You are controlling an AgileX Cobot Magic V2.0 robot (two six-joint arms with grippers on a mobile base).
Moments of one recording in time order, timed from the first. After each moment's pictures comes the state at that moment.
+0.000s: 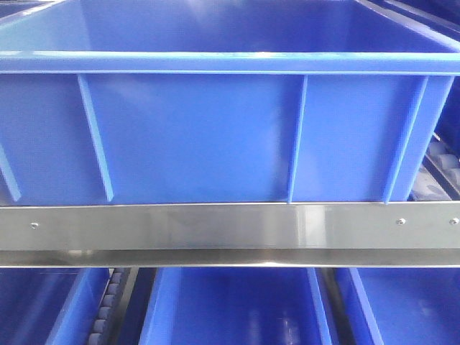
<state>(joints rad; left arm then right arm) -0.41 0.02 -0.35 0.19 0.18 -0.34 -0.01 -0.01 0.03 -0.02 -0.05 0.15</state>
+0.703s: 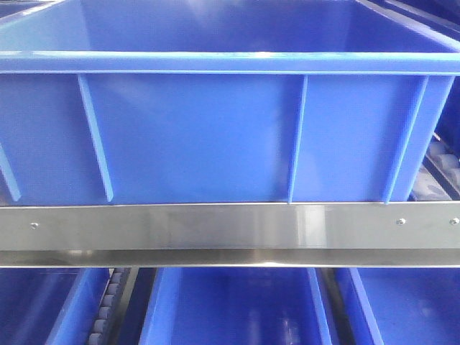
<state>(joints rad) -0.41 0.02 -0.35 0.19 0.18 -0.34 -0.01 -0.01 0.03 -0.02 -0.02 0.15</state>
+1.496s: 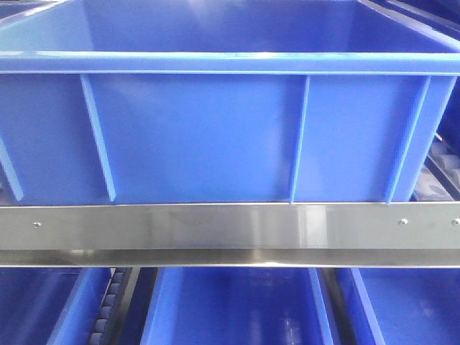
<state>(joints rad) -0.13 0.02 -0.04 -0.08 0.03 0.16 -0.01 -0.01 0.03 -0.01 -0.02 0.15</state>
